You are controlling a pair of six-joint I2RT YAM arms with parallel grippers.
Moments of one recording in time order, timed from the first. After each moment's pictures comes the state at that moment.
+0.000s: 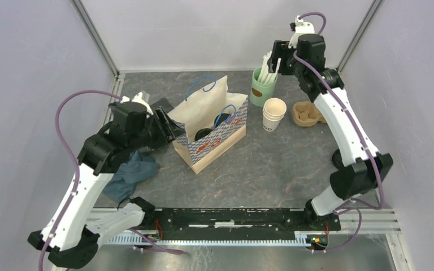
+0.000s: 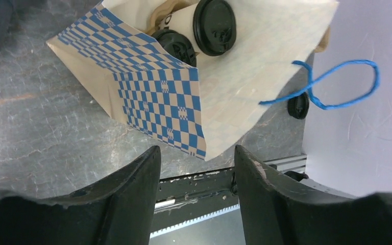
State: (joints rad) left arm -0.53 0.96 1.35 -1.07 -0.02 -0.87; right arm 0.30 1.55 1.76 -0.54 0.08 0.19
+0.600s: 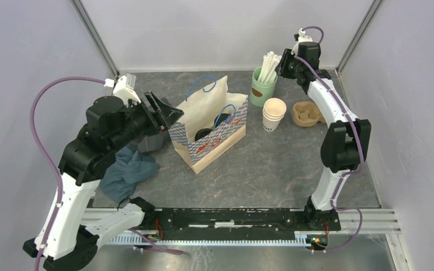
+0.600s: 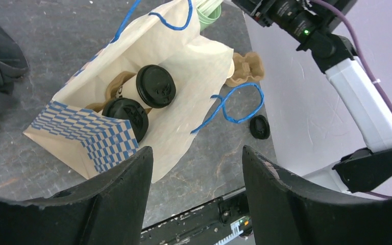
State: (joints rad) left arm -0.53 0.92 1.51 -0.92 0.01 -0.73; right arm 0.12 1.86 1.69 -0.28 -0.10 0.28
